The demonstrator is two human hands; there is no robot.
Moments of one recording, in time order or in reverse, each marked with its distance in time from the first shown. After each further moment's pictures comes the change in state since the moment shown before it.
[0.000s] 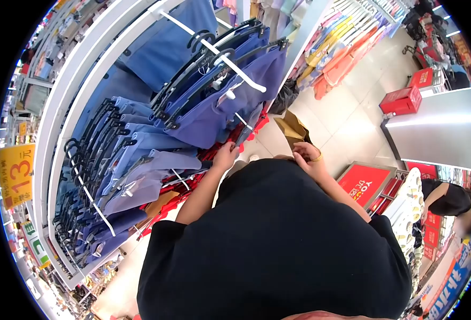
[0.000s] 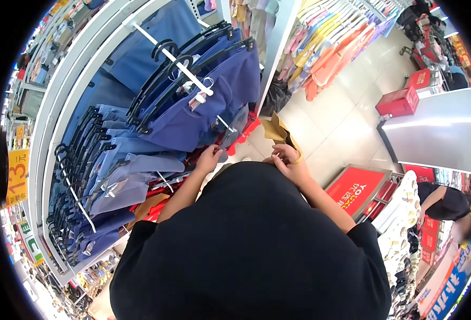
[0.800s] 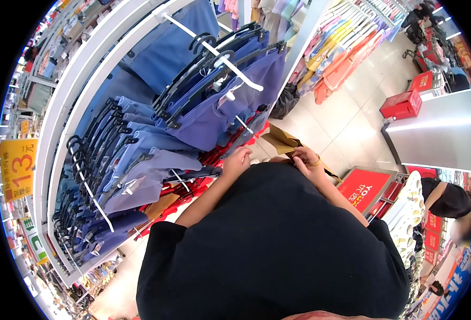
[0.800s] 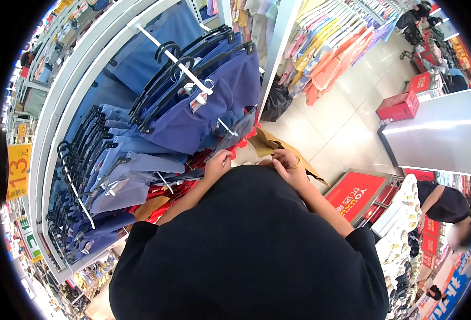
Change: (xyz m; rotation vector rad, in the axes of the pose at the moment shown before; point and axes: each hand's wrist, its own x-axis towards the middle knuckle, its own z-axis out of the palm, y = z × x) left_hand -0.034 0.060 0.015 0.094 0.223 0.478; right_hand -0.012 0.013 0.001 0.074 0.012 -0.008
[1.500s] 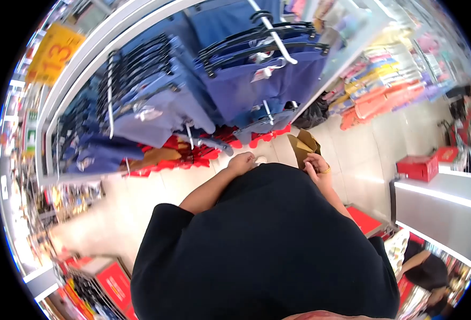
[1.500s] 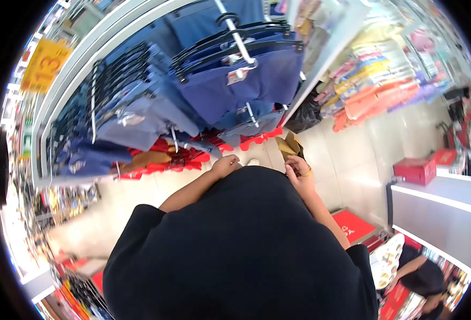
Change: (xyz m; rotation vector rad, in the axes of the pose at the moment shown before) left_hand -0.095 -0.057 0.063 0.083 -0.229 -0.520; right_hand -0.005 0.023 -0.032 0.117 -0.208 -0.051
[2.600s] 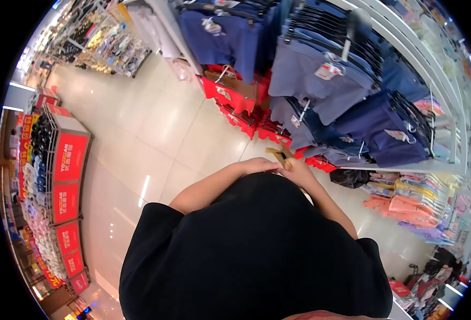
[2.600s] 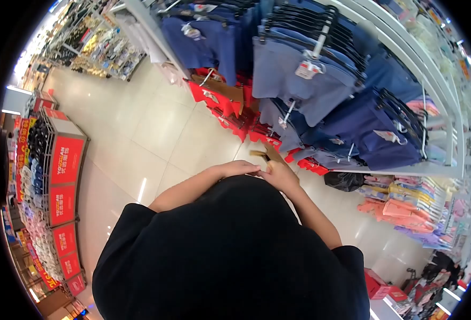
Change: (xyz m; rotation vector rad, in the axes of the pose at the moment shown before) left_hand -0.277 -0.029 -0.082 -0.939 0.007 -0.202; right_hand -0.007 -0.075 0.299 -0.791 -1.112 -0.053
